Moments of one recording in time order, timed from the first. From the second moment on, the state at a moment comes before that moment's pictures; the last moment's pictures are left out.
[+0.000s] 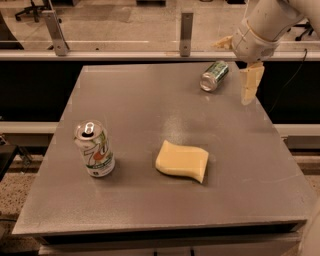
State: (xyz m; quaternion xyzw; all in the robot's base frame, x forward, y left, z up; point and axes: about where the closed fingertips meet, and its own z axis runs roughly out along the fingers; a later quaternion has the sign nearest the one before) arm 0.647 -0.200 0.924 -0.82 0.54 -0.06 0.19
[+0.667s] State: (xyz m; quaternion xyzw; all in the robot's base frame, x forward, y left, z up) arm 0.698 -0.183 0.882 -0.88 0.43 -0.11 0.14
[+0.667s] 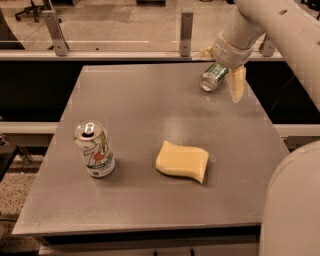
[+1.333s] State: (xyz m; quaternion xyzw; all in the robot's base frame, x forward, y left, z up) arm 0.720 -0.176 0.864 -0.92 0.35 -0.16 0.10
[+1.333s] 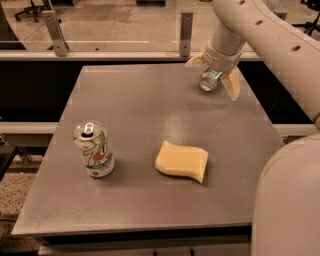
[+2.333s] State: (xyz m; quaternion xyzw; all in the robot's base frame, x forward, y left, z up) arm 0.740 -0.175 0.850 -0.94 0.29 -0.20 0.03
